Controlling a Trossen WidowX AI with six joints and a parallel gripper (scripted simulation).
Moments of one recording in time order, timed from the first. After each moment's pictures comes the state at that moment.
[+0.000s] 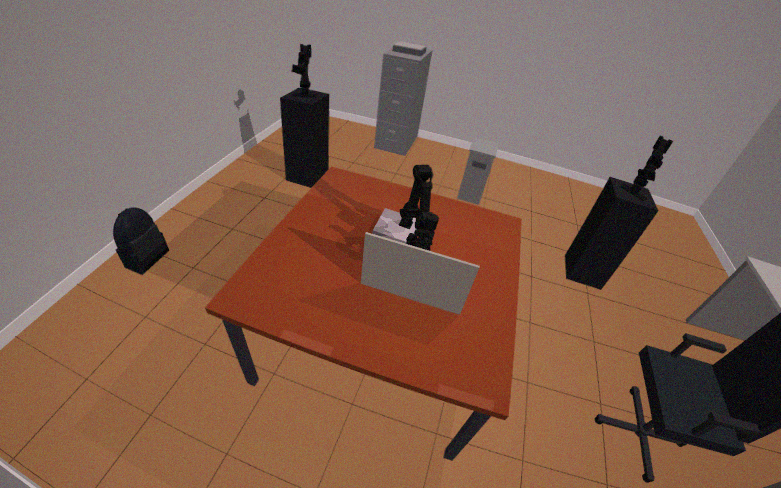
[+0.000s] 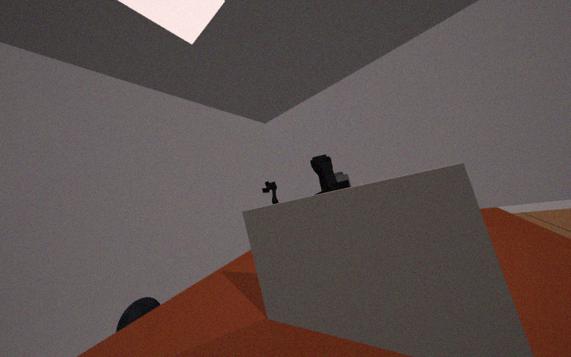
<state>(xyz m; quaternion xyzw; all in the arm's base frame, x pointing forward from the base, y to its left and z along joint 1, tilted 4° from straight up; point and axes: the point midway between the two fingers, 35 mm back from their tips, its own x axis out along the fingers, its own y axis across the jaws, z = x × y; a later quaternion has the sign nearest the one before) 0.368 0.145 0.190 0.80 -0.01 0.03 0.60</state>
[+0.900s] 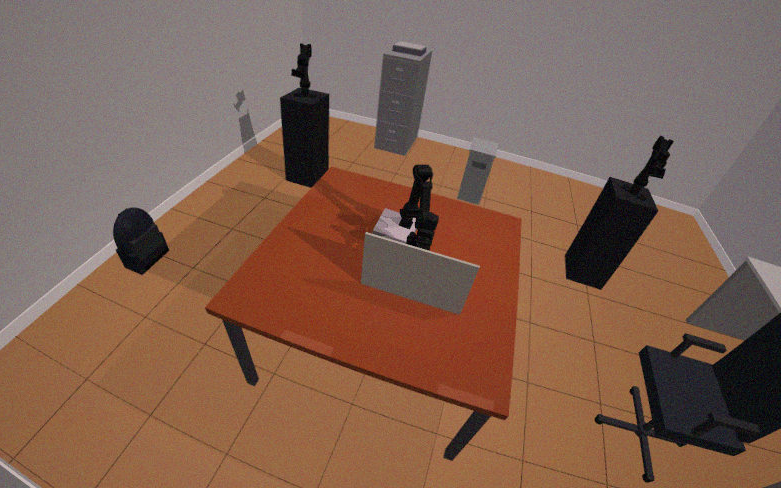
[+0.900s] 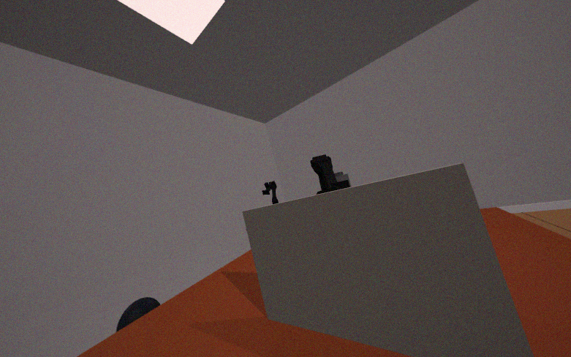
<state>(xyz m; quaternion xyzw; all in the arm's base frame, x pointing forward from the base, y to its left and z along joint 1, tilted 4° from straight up) 0.368 0.146 0.191 0.76 -0.01 0.03 0.65</state>
